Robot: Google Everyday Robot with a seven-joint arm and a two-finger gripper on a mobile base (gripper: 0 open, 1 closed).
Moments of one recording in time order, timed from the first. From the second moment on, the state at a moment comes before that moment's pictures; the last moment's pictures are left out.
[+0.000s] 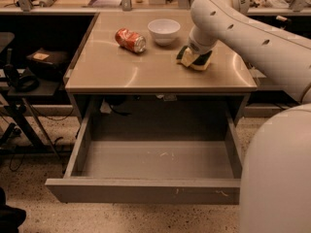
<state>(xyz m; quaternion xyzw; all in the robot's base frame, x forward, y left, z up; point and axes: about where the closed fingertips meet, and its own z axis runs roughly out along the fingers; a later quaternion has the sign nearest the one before) 0.790 -0.156 0.827 -0.39 0.86 -0.12 0.30</state>
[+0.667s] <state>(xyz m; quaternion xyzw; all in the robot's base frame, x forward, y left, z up) 0.790 -0.156 0.827 -0.39 0.86 -0.12 0.30</state>
